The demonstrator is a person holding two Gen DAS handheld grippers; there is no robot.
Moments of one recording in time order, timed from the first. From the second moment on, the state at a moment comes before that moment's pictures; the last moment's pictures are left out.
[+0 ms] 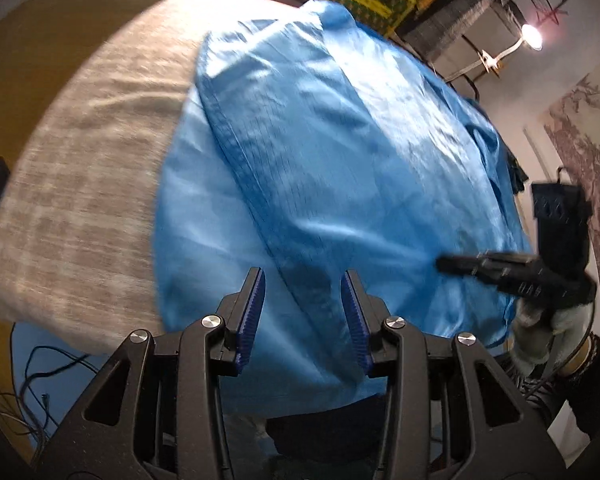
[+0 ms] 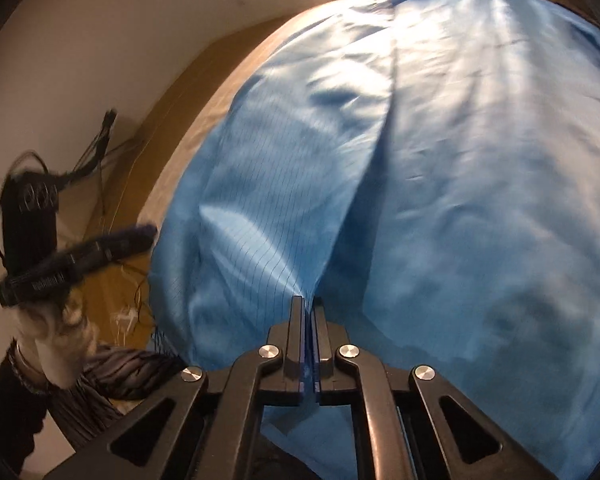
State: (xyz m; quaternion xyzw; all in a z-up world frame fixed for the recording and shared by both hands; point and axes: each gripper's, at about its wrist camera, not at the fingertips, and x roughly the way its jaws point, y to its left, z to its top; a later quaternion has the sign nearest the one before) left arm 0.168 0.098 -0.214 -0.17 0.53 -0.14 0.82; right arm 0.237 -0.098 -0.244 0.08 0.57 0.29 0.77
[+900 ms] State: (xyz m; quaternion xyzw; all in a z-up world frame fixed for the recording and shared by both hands) left arm 0.163 0.160 -0.199 -0.16 0.51 -0.02 0.85; right arm 0.232 -0.013 -0.265 0.15 0.59 0.40 0.69
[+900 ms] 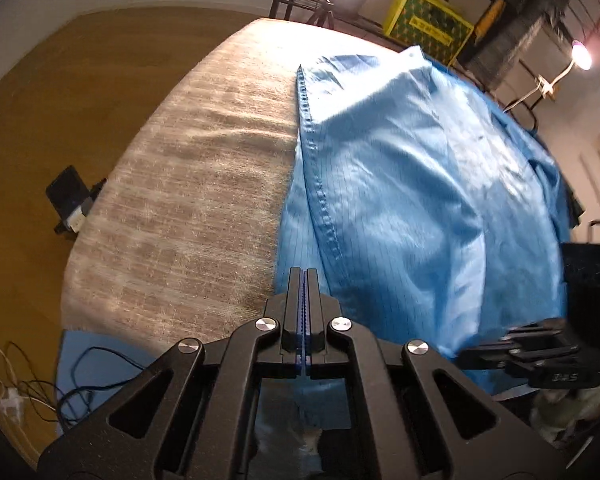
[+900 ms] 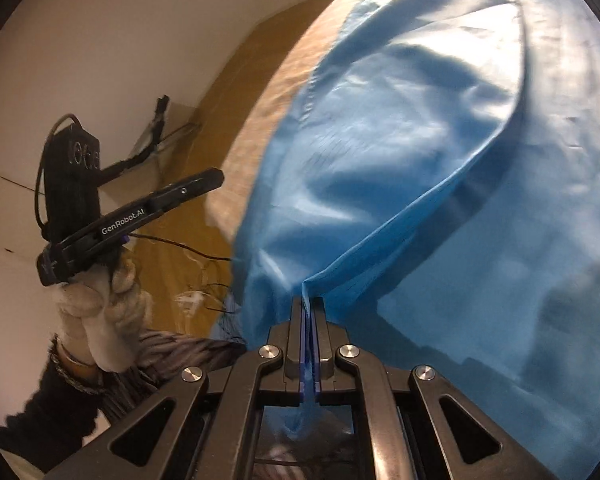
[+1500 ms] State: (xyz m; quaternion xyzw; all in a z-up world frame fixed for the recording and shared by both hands) left arm 0.168 0.108 -0.245 -0.16 0.58 -0.08 0.80; right arm 0.215 -0.048 -0.266 0.14 0.60 0.36 0.70
